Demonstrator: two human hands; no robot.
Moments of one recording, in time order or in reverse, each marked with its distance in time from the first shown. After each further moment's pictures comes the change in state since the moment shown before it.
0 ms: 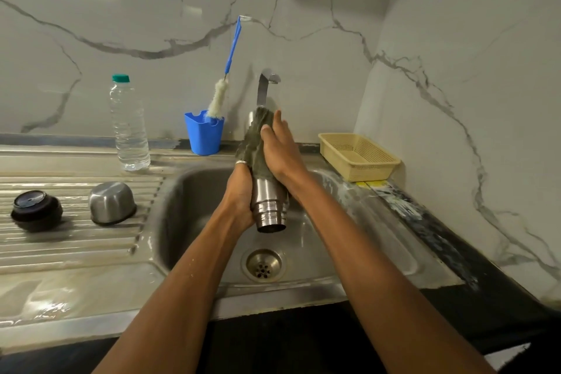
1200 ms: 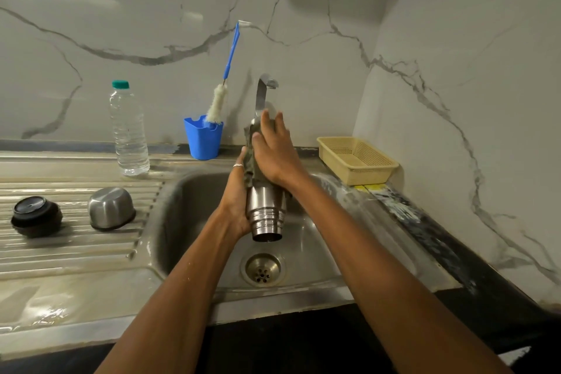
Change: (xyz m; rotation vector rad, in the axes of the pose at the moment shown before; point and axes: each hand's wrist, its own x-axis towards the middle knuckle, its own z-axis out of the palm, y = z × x) left_hand -0.011 0.006 0.005 -0.154 -0.161 -0.092; right_hand 0.005 -0.004 -0.003 -0.251 -0.042 -0.105
